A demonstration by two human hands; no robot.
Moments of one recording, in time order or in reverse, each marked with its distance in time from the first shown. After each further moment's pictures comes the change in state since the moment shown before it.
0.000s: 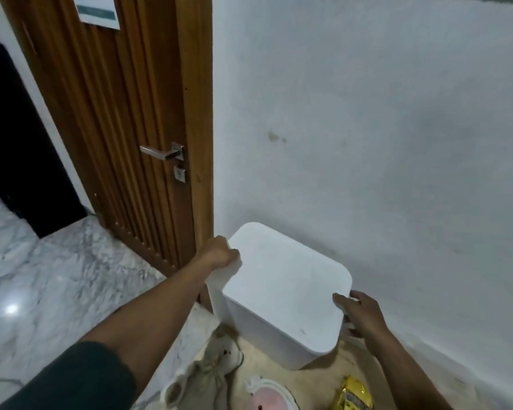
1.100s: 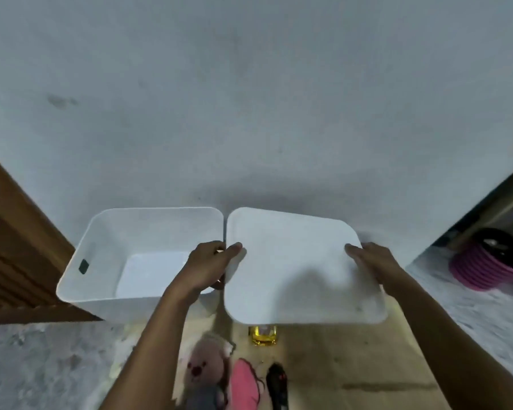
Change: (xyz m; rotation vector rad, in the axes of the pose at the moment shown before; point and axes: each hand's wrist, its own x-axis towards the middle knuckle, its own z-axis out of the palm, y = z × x) left_hand -0.174 0.147 0.105 -0.415 -0.556 0.277; right_hand -0.116 0.145 -0.212 0.165 0.419 0.164
